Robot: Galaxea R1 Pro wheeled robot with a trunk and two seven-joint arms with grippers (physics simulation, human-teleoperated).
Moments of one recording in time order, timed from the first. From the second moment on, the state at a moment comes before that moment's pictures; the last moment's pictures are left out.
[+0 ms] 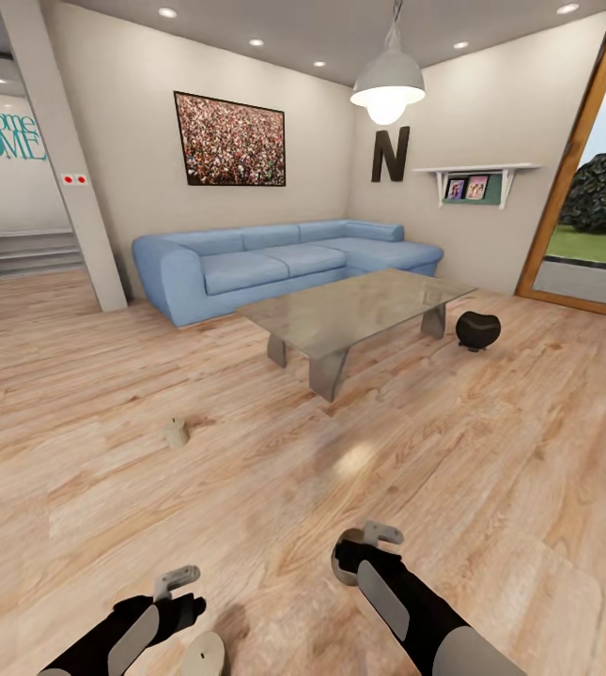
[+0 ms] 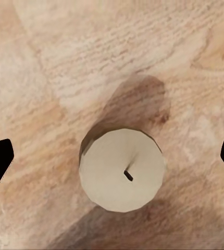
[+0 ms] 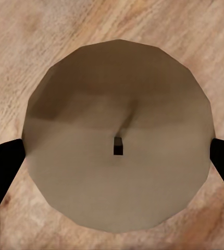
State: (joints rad) left arm -0.49 0.14 -0.44 -0.46 0.80 0.34 0.14; right arm -0.56 0.09 0.48 -0.60 -0.72 0.28 -0.42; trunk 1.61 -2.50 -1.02
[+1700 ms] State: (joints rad) left arm -0.49 0.12 -0.45 -0.41 0.76 0.25 0.14; right arm -0.56 0.08 0.48 -1.06 -0.73 0.45 -0.11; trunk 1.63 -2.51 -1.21
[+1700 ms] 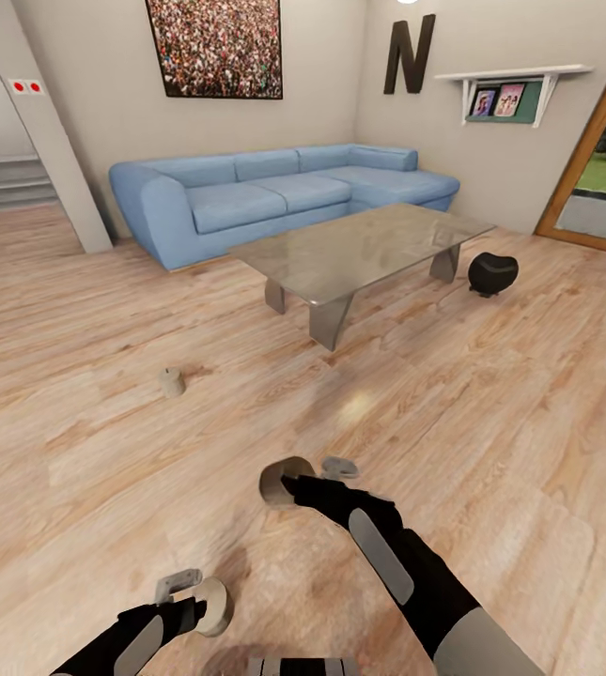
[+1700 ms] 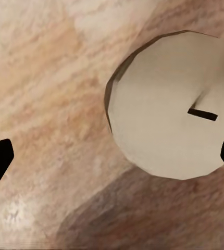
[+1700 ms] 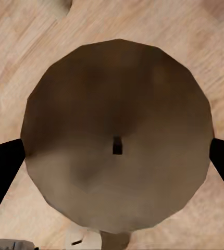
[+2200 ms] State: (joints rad) left arm -0.49 0.12 -0.45 -0.42 0.76 0.24 0.12; right arm -0.55 0.07 0.48 -1.46 -0.79 0.66 -0.11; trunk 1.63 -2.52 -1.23
